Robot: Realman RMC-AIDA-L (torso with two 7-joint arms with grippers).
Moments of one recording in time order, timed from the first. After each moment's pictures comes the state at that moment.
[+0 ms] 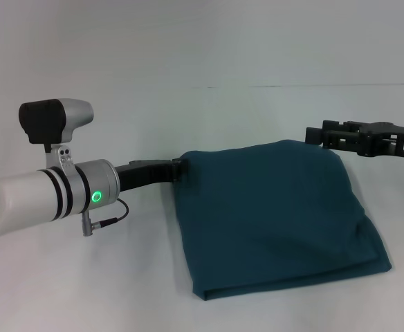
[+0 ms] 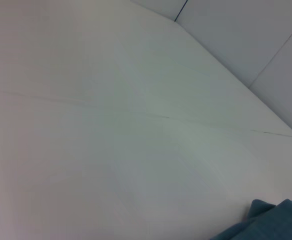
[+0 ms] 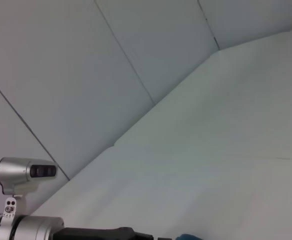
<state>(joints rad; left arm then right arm) -0.76 -2.17 0.73 0.33 1.91 0.85 -1.71 0.58 2.00 -0.69 -0.67 -1.92 -1.44 1.81</state>
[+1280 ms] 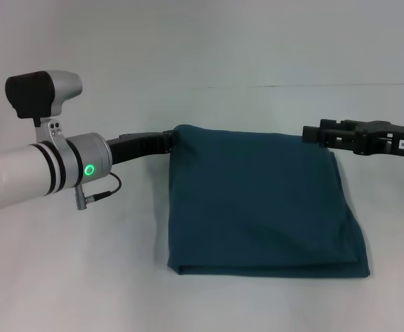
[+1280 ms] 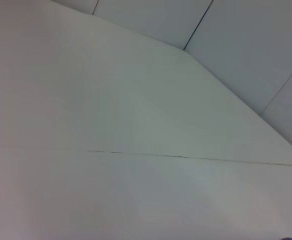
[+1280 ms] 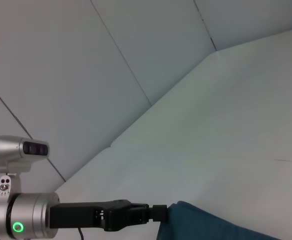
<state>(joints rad) -0.78 -2.16 0.73 0.39 1.90 0.83 -1.75 0.59 2.01 -0.70 -0.66 -1.92 -1.42 1.81</state>
